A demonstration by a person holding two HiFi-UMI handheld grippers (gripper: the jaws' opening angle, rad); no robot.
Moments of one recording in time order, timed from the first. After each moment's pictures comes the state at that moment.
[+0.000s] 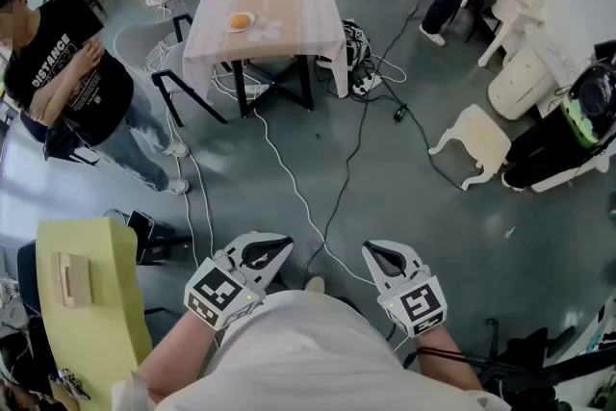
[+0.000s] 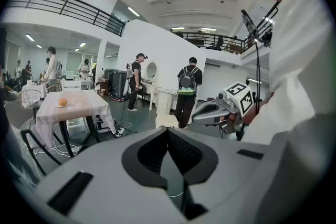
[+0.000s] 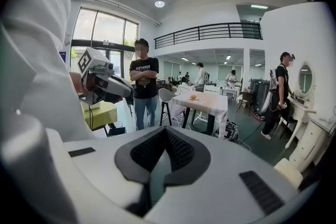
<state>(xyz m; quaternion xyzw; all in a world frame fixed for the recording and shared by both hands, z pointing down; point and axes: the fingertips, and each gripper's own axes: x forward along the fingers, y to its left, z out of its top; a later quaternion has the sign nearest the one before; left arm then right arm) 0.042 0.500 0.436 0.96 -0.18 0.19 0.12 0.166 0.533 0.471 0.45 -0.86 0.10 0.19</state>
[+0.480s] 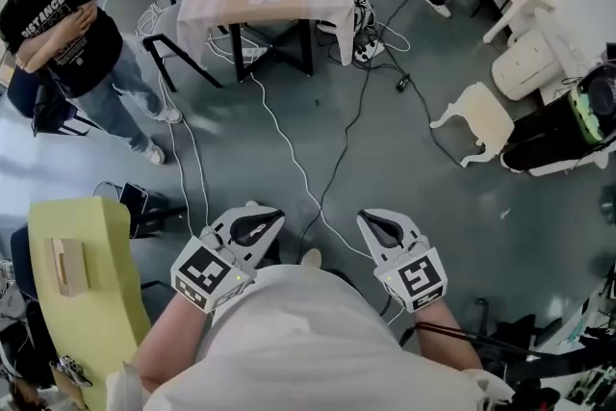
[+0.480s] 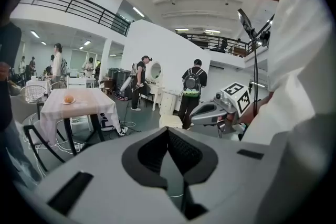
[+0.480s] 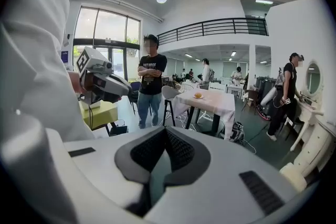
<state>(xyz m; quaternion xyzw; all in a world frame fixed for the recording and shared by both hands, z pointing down) 0.013 0.450 0.438 0.95 -0.20 0.18 0.12 0.138 0.470 0.472 0.43 -0.87 0.09 0.20</state>
